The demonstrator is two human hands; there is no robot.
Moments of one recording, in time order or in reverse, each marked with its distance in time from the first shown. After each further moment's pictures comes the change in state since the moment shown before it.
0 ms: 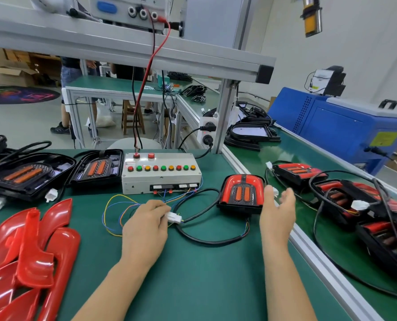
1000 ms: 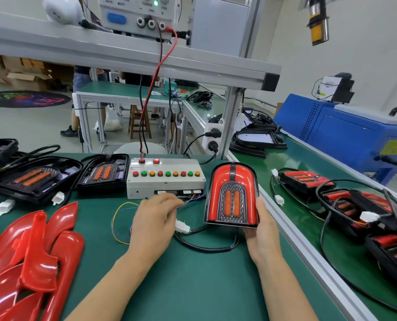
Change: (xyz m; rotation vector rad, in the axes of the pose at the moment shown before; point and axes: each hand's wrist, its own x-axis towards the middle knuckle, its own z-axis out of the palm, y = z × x) left_hand 0.022 0.005 -0.002 -0.096 0.081 0.253; right_hand -0.012 0.008 0.014 0.665 -0.515 0.285
